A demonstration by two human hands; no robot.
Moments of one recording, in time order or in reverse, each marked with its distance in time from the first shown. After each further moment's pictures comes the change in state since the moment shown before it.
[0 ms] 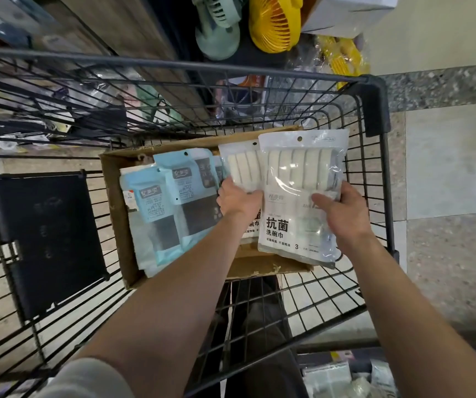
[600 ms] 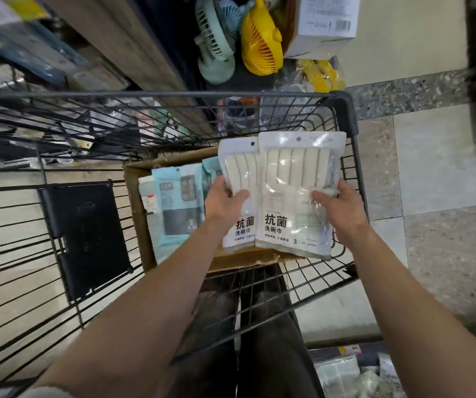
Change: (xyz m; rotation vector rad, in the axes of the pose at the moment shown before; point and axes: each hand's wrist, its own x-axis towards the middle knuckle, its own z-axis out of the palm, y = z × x) left_hand -0.066 0.017 -0.080 -0.052 -0.114 0.240; right_hand -0.033 -0.018 -0.021 0.064 -0.041 -0.024
